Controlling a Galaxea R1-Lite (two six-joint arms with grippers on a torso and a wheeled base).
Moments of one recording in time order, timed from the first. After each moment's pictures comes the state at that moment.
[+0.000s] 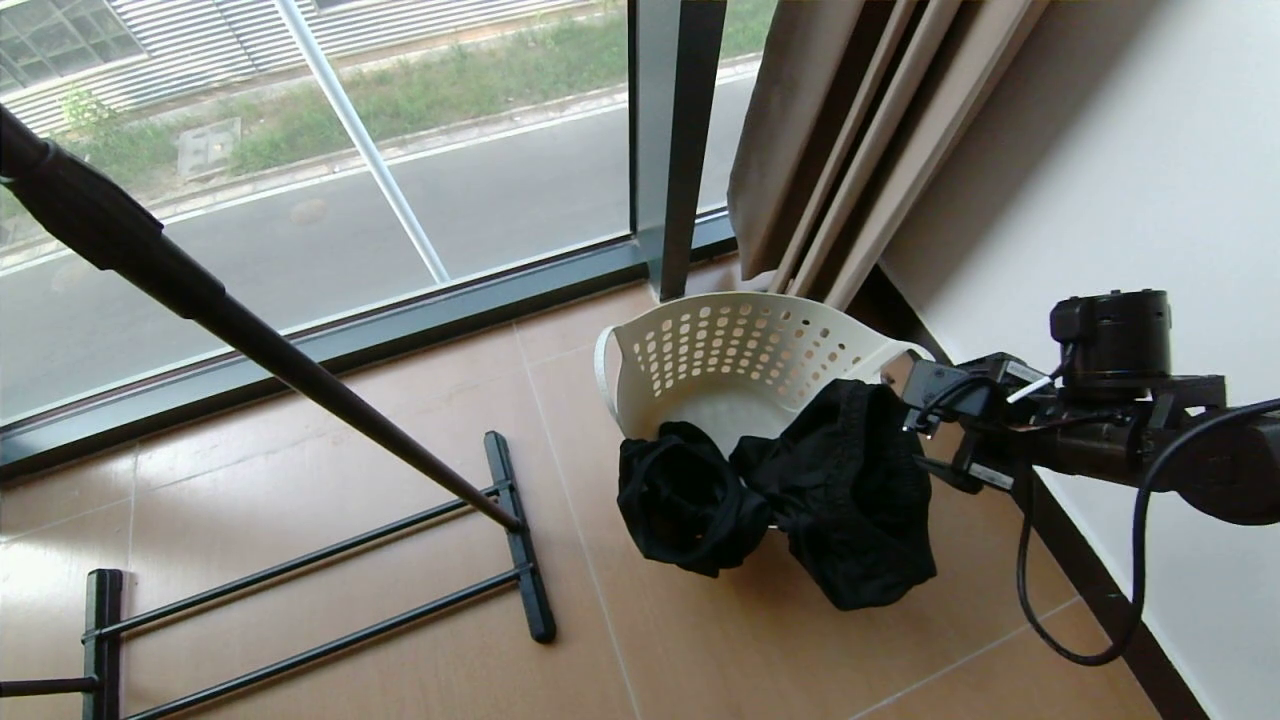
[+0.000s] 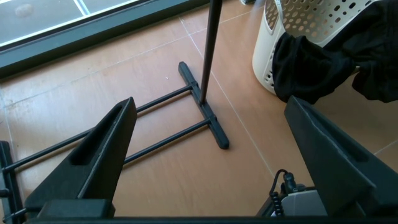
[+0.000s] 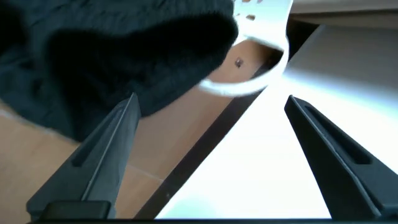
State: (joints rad) left arm 0.00 0.00 0.00 0.01 -0.10 0.04; right arm 0.15 1.81 -0.93 -0.33 -0.08 -1.03
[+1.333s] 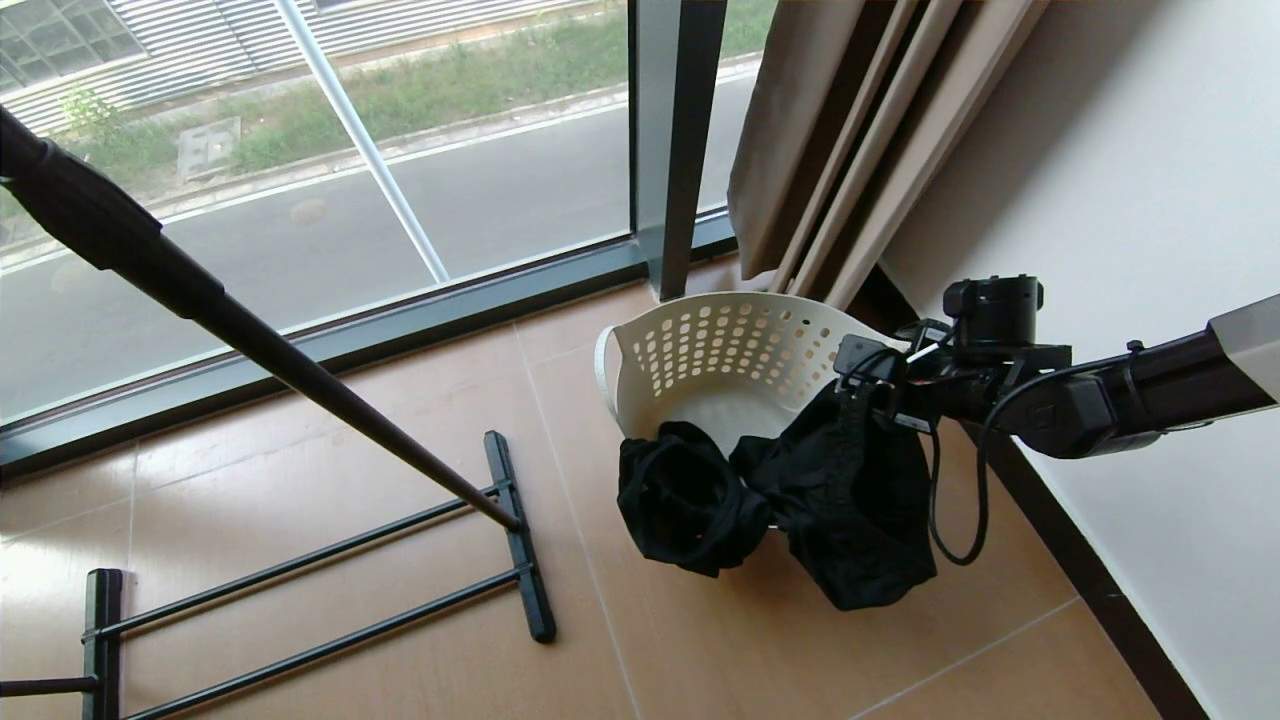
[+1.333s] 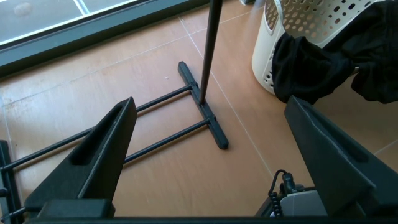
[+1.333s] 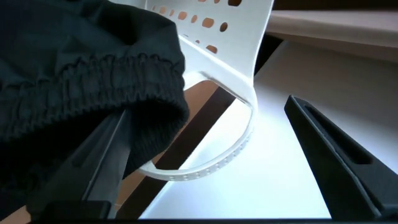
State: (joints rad) left arm 0.00 0.00 0.00 0.01 -0.10 0.04; right arm 0.17 2.11 -1.26 -0.39 -0.18 -1.13
